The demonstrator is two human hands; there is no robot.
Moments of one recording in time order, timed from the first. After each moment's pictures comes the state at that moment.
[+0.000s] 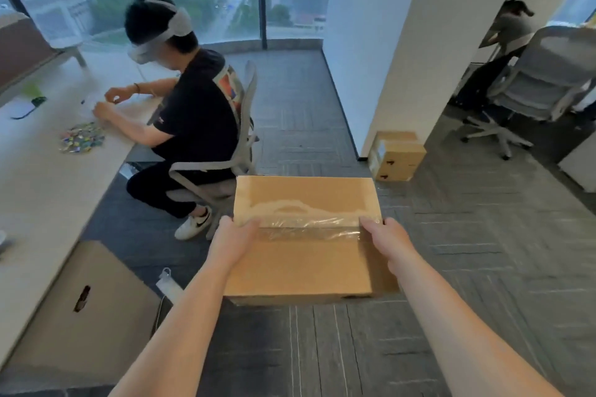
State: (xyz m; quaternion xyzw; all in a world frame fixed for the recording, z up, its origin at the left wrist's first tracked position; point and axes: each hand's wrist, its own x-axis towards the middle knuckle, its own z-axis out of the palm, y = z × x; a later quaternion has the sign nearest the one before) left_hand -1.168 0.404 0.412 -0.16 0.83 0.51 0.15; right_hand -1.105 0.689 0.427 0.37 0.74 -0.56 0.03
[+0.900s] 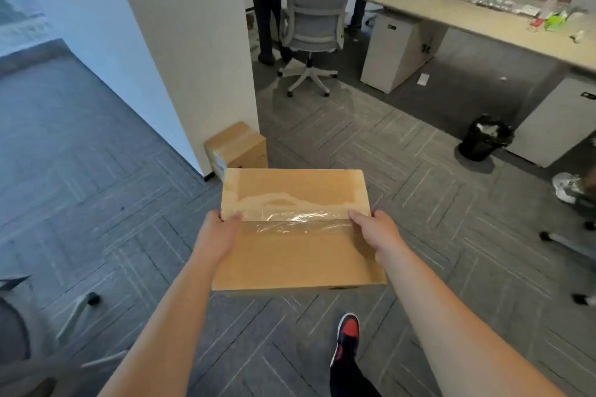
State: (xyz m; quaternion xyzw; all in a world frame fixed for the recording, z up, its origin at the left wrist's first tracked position) left_hand -1.479 0.939 0.378 0.14 0.85 0.39 0.33; right_hand -1.238 1.109 0.375 0.63 0.51 -0.56 -0.16
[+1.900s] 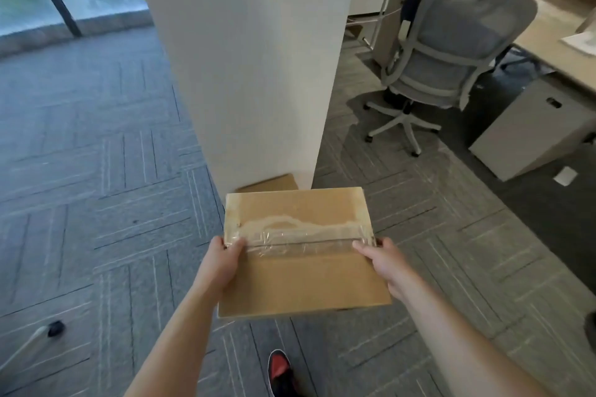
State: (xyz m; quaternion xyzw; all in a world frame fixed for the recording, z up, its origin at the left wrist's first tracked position) left_hand -1.813 1.345 0.283 -0.07 0.83 0.46 0.30; right_hand -1.645 1.602 0.295 0.52 0.62 -0.59 0.04
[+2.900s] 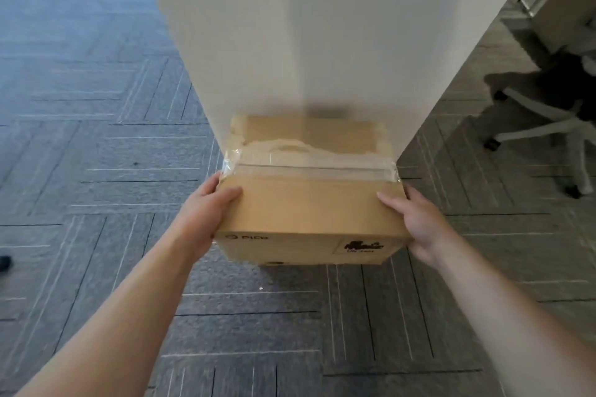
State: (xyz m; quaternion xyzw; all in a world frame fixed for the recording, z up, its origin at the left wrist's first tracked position) left_hand -2.043 1.478 -0.037 -0.19 0.69 0.66 0.22; right_hand -1.969 1.800 -0.051 0.32 0.64 -0.69 0.09
